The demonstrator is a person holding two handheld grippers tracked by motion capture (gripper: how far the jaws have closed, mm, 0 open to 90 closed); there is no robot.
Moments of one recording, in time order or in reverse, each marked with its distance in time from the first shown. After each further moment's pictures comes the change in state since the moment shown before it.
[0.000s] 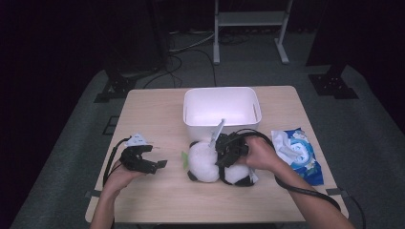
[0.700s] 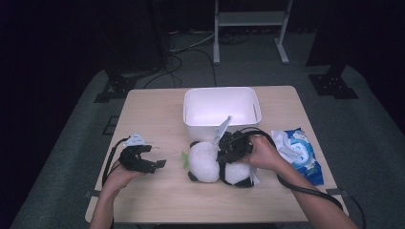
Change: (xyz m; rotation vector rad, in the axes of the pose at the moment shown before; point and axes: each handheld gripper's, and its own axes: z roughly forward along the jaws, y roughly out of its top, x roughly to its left) left arm 0.003 -0.002 -0.001 0.000 0.001 -0.010; right arm 0.001 -0.006 -0.015 -0.073 0.023 0.010
